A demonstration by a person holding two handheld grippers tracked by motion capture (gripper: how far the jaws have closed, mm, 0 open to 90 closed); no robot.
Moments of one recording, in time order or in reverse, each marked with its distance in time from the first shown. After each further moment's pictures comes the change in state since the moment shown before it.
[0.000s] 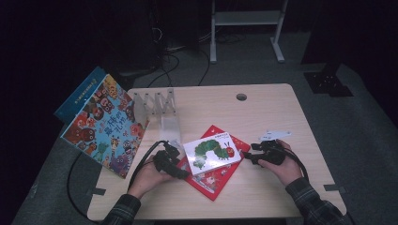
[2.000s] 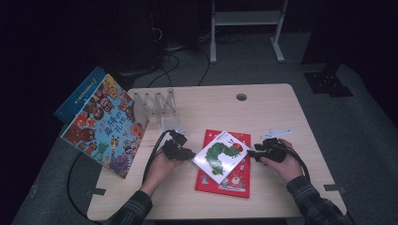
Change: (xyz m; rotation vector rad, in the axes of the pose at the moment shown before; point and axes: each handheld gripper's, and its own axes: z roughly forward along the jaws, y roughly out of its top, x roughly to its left) left arm 0.014 0.037 0.009 -0.115 0.077 -0.098; right arm -0.017 -0.005 0.008 0.060 -0.056 0.038
